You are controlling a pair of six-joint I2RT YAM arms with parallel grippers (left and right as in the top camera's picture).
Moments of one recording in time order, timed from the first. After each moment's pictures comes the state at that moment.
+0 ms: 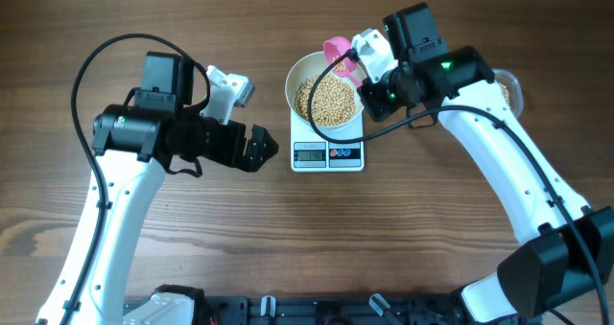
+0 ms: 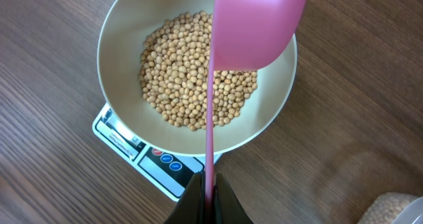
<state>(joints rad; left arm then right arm) -0.16 1.35 1.27 -1.12 0.50 0.14 0.38 1.69 1.52 -0.93 -0.17 -0.25</state>
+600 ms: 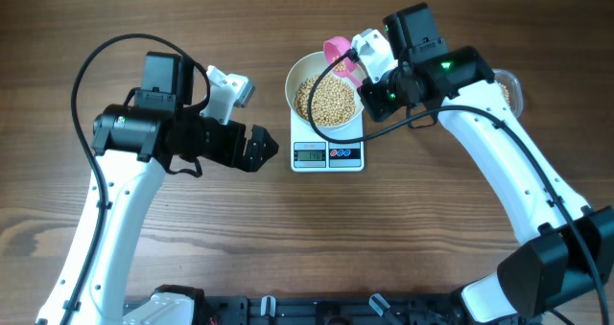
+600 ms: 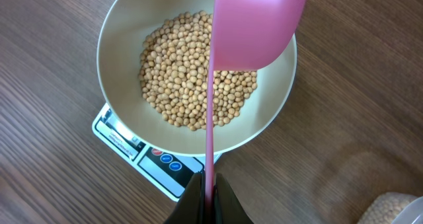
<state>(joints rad) -0.16 1.35 1.27 -1.12 0.50 0.14 0.38 1.69 1.52 -0.93 -0.17 -0.25</state>
